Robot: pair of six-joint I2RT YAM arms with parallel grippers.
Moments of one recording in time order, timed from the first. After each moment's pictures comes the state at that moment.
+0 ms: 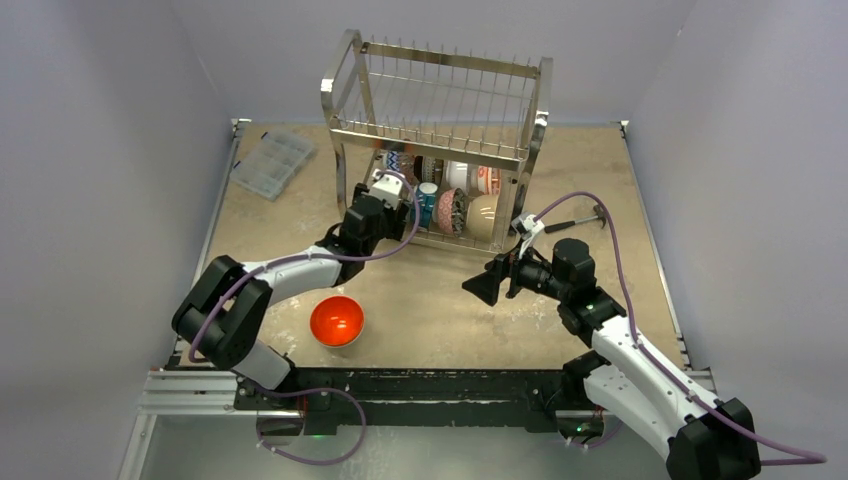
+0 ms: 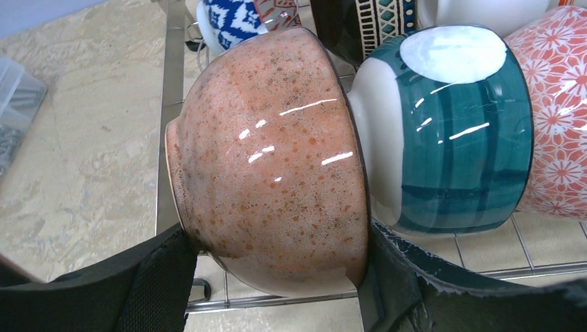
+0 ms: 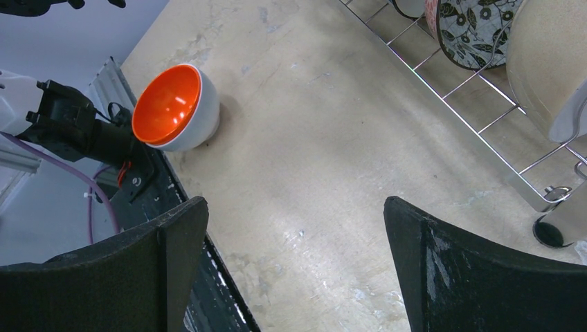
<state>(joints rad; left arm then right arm) -0.61 1.53 0.75 0.42 -0.34 0.00 0.42 0.80 0.41 0.05 -0.60 0.36</state>
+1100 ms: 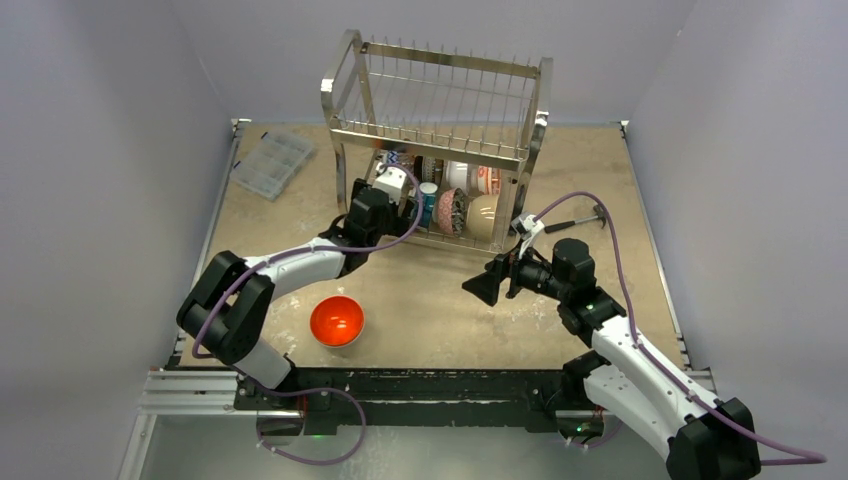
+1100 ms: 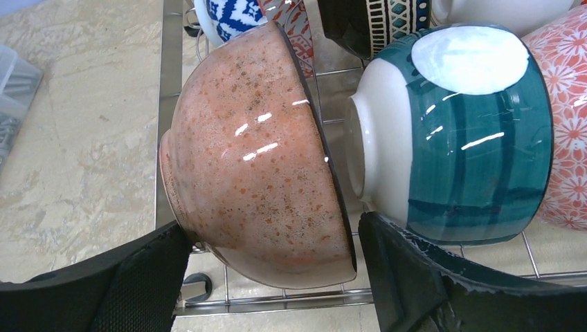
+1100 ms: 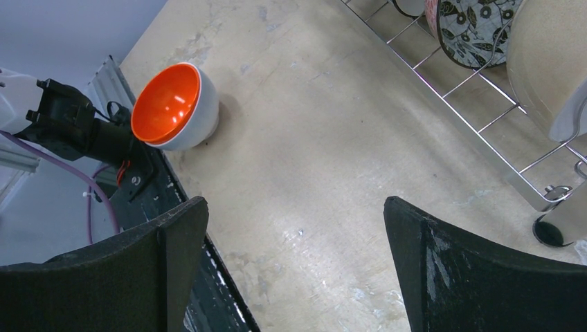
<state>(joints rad) -0.61 1.57 0.85 0.28 -0.35 -0.02 0.42 0.80 0.41 0.05 -0.60 0.35</state>
